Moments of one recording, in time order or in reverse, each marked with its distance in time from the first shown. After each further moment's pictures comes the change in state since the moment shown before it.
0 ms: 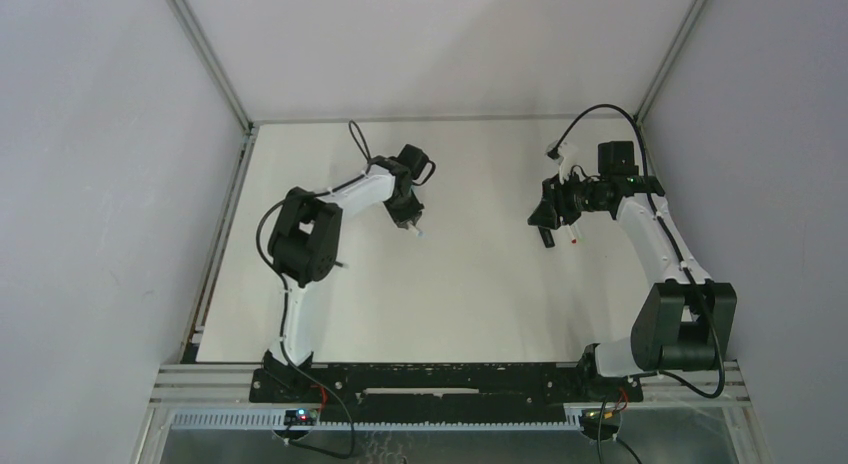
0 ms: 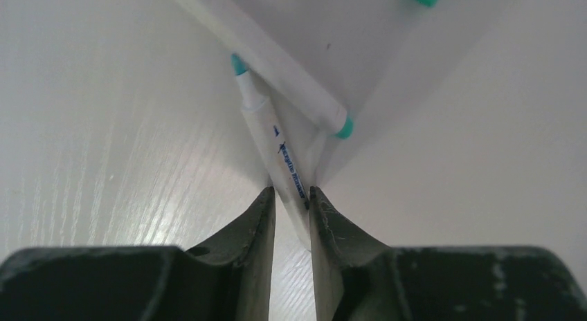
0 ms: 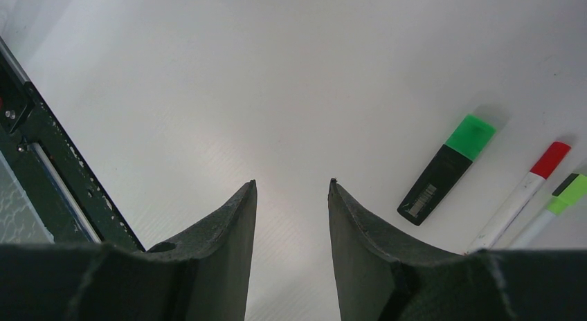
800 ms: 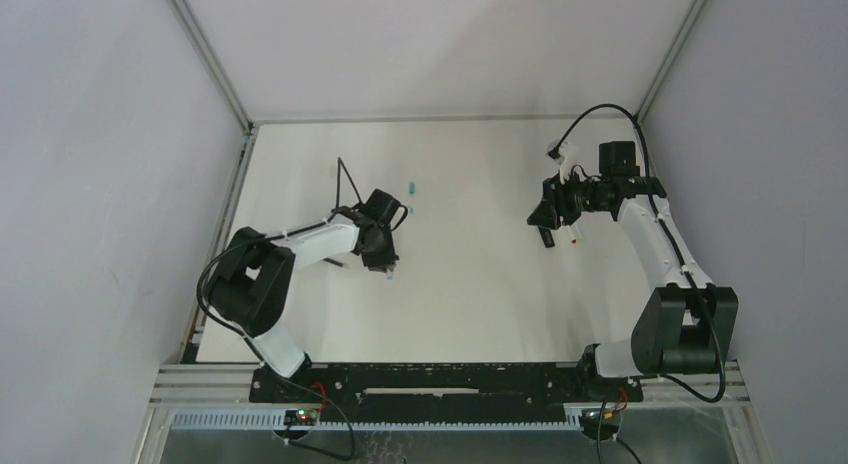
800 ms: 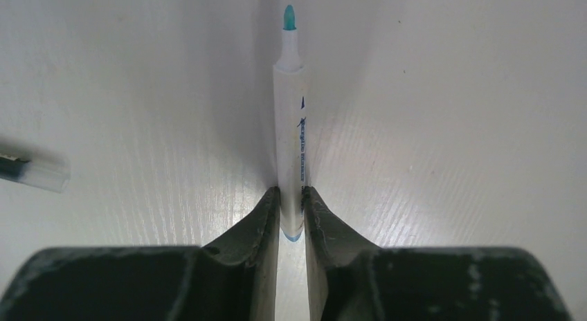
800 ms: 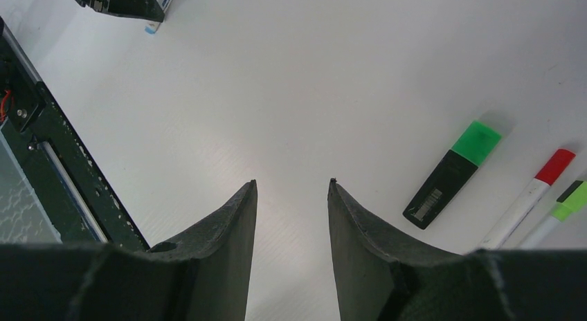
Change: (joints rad) left arm -0.024 -0.473 -0.677 0.248 0.112 0.291; right arm 0.000 -0.018 0.000 -0.006 -0.023 0.000
